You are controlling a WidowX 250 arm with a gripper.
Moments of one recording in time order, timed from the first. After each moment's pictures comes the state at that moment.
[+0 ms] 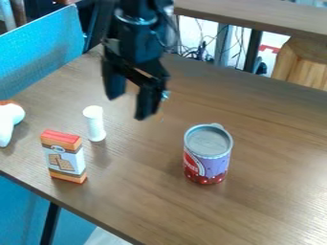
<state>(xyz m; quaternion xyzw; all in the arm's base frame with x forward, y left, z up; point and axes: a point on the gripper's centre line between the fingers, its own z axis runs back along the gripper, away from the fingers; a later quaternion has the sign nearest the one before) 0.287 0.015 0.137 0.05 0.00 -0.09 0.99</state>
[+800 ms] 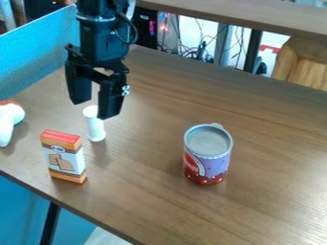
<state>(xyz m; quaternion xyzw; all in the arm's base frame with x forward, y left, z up) 0.270 0.052 0.127 0.00 0.07 -0.07 1.00</state>
